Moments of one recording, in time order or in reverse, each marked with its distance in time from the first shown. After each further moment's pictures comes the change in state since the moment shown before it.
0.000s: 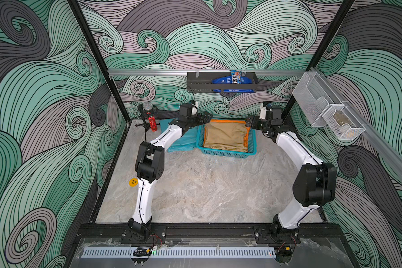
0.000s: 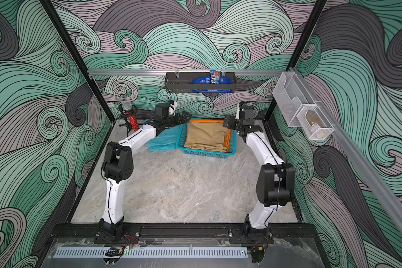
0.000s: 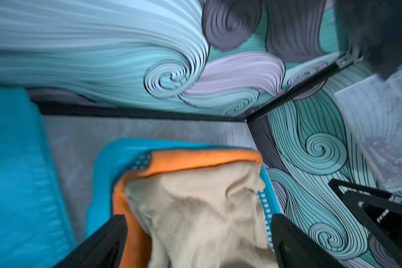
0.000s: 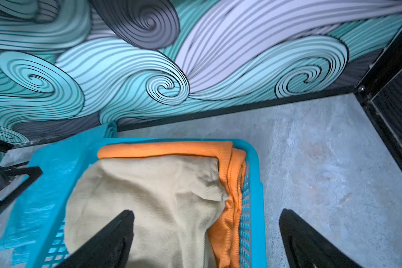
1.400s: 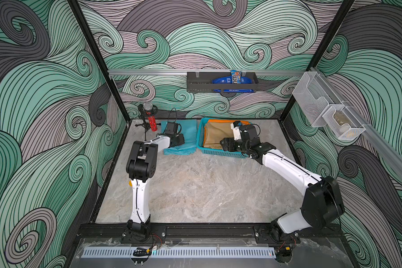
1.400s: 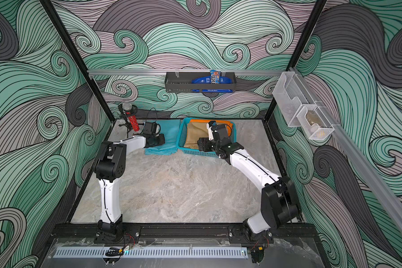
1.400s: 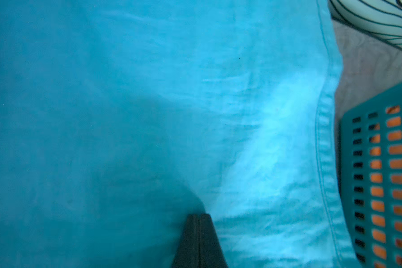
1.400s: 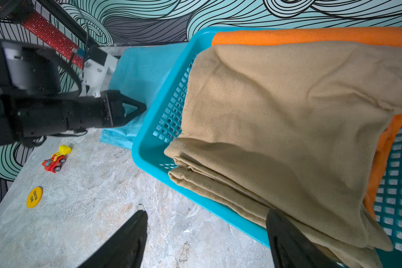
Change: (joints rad) left arm 0.113 -0.065 -0.513 -0.109 -0.305 0.170; right arm 0.358 -0.169 -0.302 0.002 -0.034 0.076
